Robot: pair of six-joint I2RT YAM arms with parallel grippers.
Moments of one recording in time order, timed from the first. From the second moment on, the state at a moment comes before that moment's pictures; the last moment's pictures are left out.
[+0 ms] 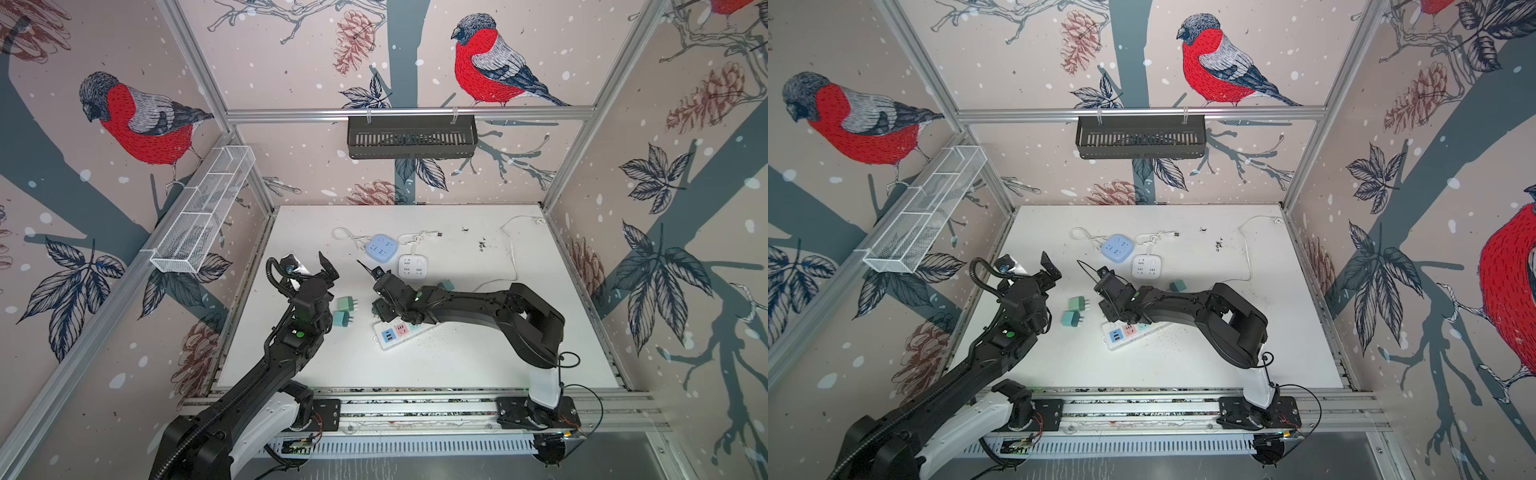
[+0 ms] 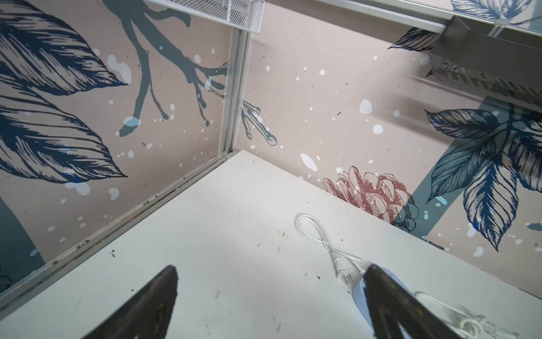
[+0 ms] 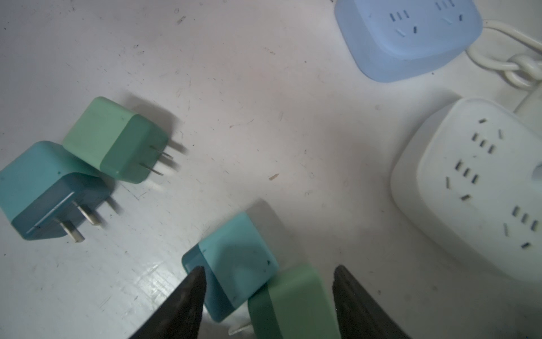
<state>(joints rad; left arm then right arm) -0.39 0.89 0.43 0.31 -0.75 -0.40 1.05 1.97 1.29 -0.23 0.24 0.26</state>
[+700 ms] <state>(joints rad) -0.35 0.85 0.40 0.31 -0.62 -0.43 1.09 2.03 1.33 -0.30 0.27 0.23</state>
